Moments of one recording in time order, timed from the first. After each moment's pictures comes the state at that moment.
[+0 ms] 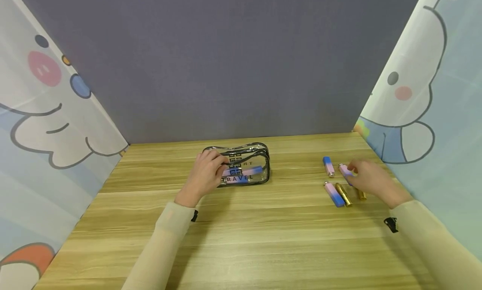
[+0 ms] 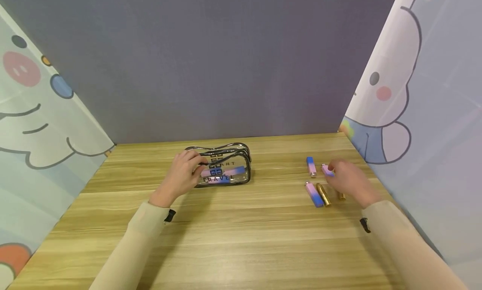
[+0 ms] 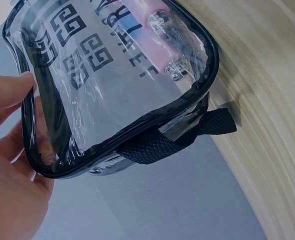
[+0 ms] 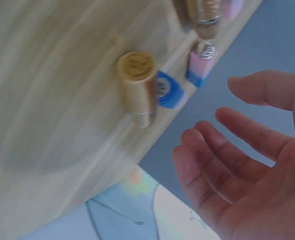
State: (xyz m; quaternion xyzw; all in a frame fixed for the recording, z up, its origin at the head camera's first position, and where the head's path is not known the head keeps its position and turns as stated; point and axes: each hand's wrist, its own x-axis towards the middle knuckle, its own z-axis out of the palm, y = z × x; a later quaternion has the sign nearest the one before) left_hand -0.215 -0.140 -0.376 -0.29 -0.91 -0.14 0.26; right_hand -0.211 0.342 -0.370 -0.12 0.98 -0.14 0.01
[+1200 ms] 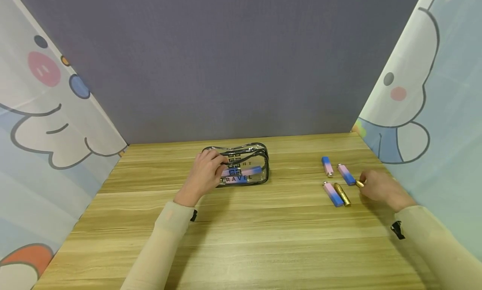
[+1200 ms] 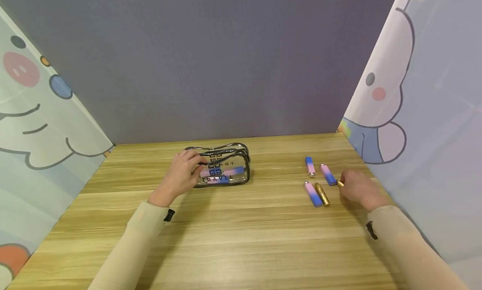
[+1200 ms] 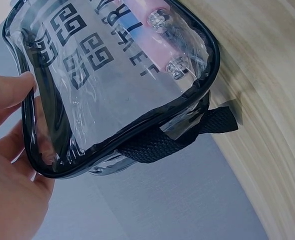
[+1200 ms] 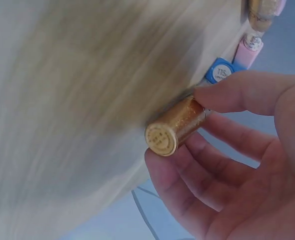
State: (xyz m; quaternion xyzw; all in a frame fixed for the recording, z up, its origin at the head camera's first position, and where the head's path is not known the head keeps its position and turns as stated) left_hand -0.215 -0.140 -0.375 -0.30 -0.91 -0.14 0.27; right_hand -0.204 0.382 -0.394 -0.07 0.99 -0.13 0.07
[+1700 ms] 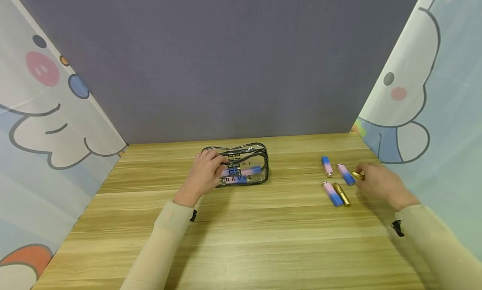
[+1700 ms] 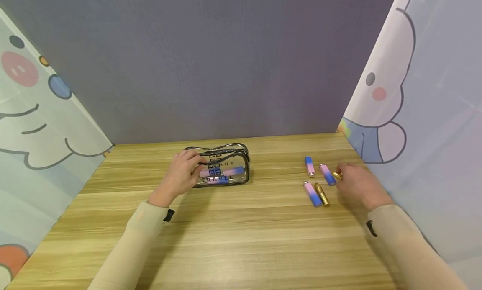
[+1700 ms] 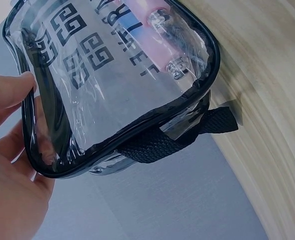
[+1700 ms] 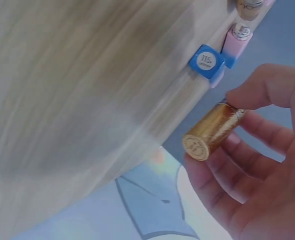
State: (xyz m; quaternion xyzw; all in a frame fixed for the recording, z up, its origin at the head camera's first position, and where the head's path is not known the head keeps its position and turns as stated) left_hand -0.215 -0.139 -0.375 -0.30 -0.91 -0.14 0.27; right_hand -0.207 0.375 -0.388 -0.11 0.99 -0.09 -0.01
